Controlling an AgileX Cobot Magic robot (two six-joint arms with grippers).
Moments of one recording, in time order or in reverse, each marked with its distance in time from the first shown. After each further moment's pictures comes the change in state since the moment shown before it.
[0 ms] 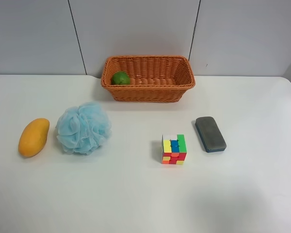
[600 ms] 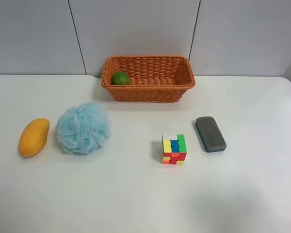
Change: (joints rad) left arm -0.056 0.727 -0.565 0.116 0.035 0.322; right arm 0.000 0.000 0.000 0.000 0.000 0.000
